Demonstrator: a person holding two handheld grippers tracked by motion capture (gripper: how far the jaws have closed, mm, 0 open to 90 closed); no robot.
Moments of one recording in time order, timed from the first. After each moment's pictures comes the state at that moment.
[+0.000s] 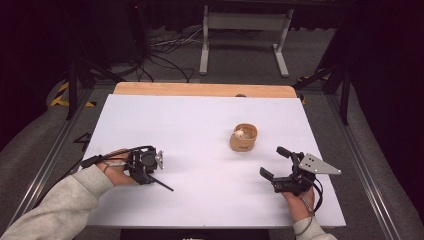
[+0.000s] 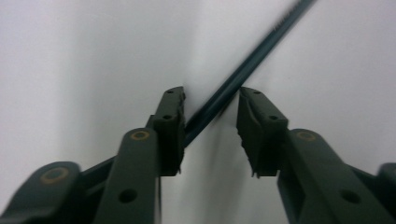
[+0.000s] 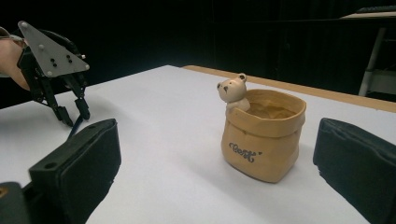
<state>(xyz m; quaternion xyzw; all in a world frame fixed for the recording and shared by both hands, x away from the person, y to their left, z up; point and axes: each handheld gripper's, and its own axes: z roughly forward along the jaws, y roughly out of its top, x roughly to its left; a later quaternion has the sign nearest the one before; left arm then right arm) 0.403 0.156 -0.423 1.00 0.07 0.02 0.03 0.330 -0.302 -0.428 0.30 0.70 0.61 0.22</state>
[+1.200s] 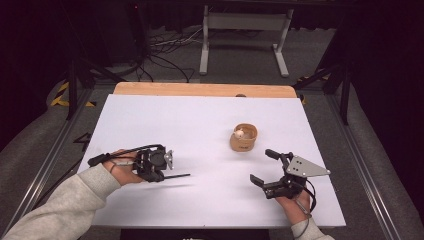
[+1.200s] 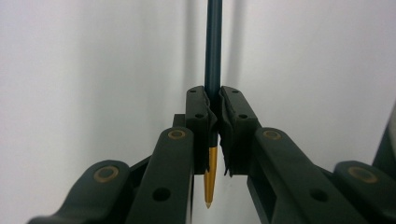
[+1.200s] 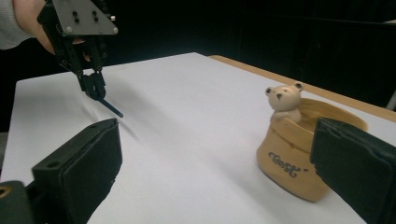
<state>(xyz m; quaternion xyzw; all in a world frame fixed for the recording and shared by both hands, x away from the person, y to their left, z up) 0.386 0.119 -0.391 1.00 0.05 0.01 0.07 0.322 -0.272 -0.418 0.23 0.74 0.59 0.21</state>
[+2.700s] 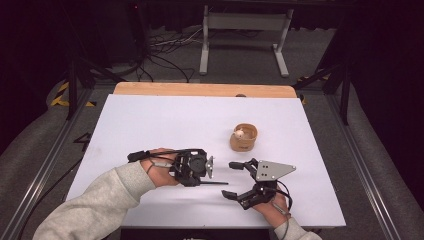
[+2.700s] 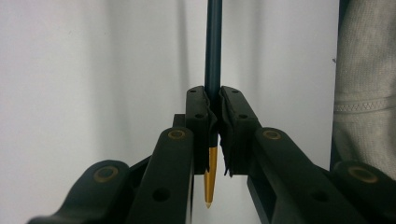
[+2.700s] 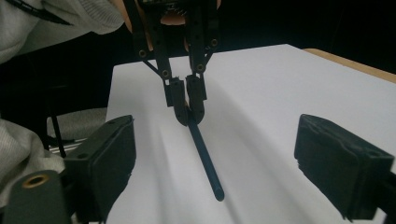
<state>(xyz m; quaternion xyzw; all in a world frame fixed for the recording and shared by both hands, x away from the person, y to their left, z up) 0.362 0.027 -0.364 0.99 -0.04 0.02 0.10 0.323 -0.204 -0.424 0.13 0.79 0.59 0.09</state>
